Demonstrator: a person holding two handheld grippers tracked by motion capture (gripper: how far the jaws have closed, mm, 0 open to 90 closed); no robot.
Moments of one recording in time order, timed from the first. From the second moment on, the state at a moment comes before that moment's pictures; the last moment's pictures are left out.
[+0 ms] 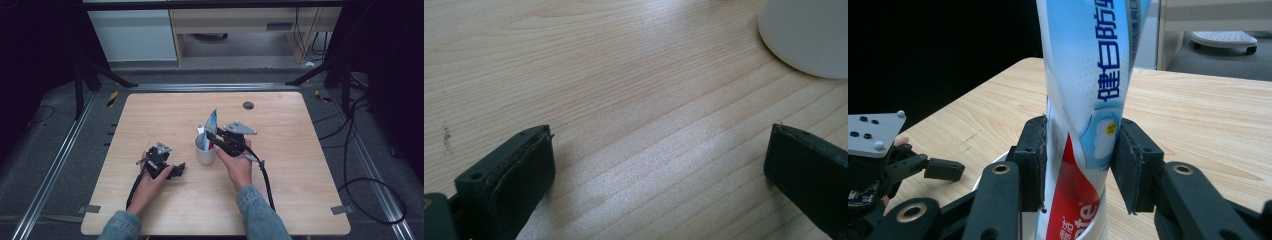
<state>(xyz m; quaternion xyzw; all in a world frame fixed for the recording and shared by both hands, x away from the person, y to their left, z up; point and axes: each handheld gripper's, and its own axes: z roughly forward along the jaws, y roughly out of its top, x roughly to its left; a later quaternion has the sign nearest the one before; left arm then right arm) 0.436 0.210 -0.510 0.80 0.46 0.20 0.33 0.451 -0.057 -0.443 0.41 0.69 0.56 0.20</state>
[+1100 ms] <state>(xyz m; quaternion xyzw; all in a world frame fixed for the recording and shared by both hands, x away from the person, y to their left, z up) 0.435 0.209 -0.510 0.80 0.46 0.20 0.33 0.450 -0.058 -0.444 0.41 0.69 0.56 0.19</state>
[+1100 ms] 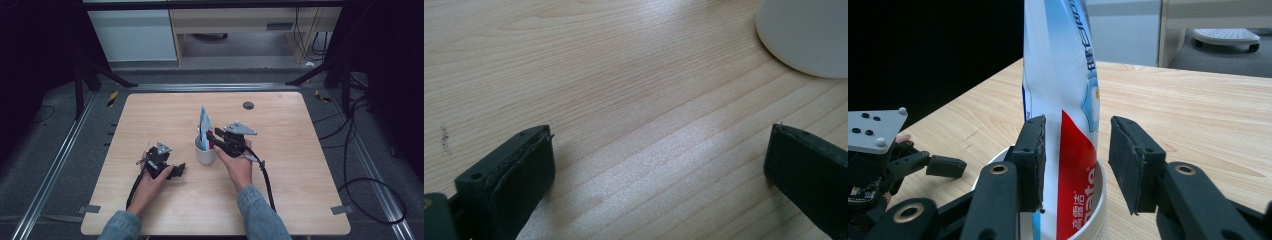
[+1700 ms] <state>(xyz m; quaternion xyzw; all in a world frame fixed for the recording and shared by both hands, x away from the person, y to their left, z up) 0.435 0.209 -0.510 0.80 0.46 0.20 0.33 0.446 -0.068 -0.433 0.42 0.70 0.54 0.21</state>
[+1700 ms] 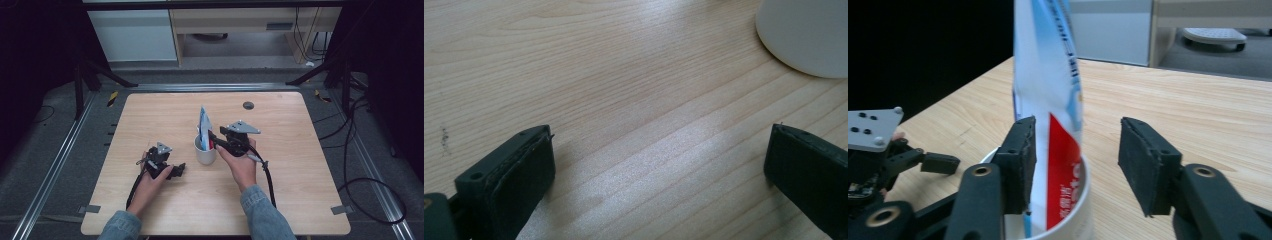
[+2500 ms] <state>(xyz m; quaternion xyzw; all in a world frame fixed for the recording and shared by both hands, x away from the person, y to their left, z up) 0.435 0.209 -0.510 0.80 0.46 0.20 0.33 0.456 -0.136 -0.417 0.48 0.72 0.42 0.27</state>
